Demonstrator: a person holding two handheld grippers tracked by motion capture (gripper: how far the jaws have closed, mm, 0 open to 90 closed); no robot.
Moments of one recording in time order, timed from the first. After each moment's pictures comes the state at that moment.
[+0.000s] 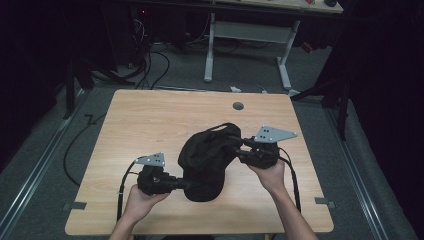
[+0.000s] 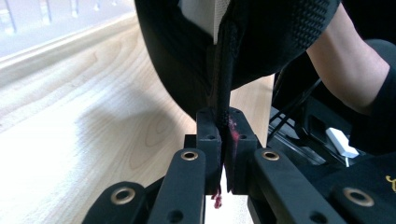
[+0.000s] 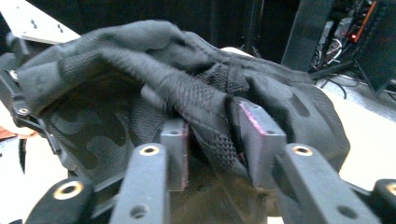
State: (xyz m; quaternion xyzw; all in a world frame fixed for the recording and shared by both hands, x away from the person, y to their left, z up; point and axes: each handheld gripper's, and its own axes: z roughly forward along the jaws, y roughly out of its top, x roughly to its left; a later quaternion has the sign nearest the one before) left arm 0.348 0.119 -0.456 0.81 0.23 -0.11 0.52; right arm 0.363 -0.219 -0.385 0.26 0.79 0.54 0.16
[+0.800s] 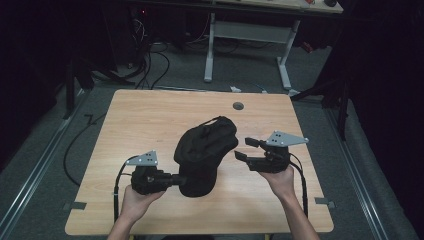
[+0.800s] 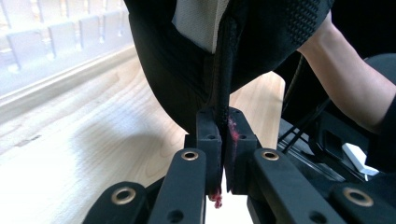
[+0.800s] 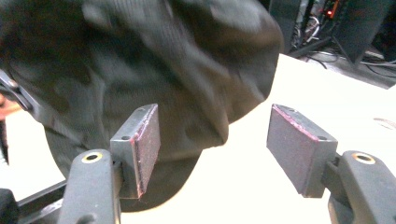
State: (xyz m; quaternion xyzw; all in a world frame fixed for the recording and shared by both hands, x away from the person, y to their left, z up) left arm 0.343 0.132 -0.446 0.80 0.25 -0.07 0.55; right arm 0.355 -0.249 -0.401 0.32 0.78 0.52 0.16
